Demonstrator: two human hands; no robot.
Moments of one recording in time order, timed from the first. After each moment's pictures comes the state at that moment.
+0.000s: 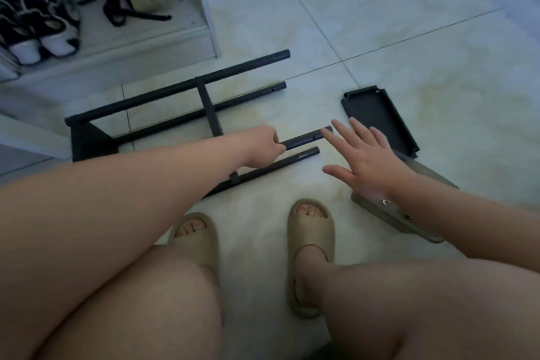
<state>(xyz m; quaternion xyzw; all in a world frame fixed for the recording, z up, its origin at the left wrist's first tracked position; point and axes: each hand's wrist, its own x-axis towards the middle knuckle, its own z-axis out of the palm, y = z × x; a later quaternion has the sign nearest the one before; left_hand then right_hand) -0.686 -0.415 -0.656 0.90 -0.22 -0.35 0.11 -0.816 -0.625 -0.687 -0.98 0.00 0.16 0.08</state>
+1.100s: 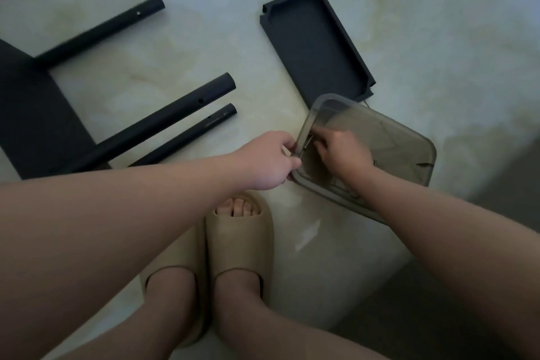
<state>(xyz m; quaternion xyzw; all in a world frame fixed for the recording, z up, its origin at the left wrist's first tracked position) -0.742 -0.591 -0.842 0.75 -0.23 -0.54 0.31 -0.845 -0.757 -0.908 -0.93 0.27 0.19 0.18</state>
